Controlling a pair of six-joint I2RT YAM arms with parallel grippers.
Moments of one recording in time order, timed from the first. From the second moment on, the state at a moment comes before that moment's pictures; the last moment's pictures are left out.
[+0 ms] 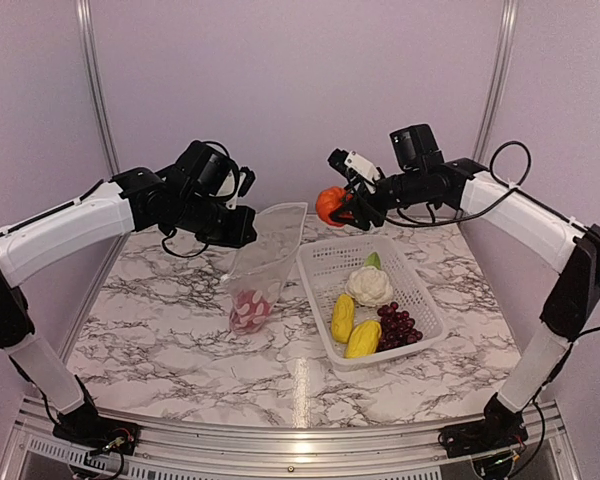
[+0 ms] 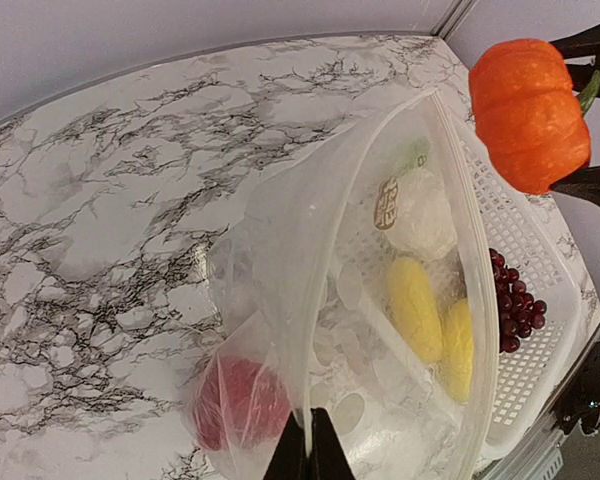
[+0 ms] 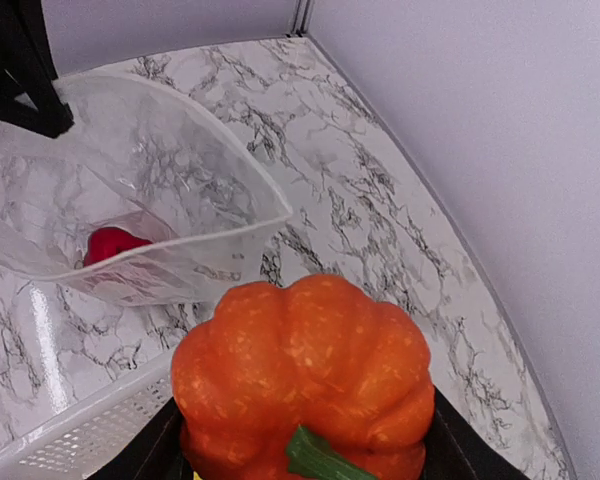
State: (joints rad) left arm -0.79 1.62 1.57 -0.72 -0.04 -0.40; right arm 0.54 1.70 1.61 -0.58 -0.39 -0.52
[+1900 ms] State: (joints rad) left arm -0.78 1.65 1.62 -0.71 -0.01 -0.40; right arm 0.90 1.85 1.80 -0.87 -0.45 -0.90
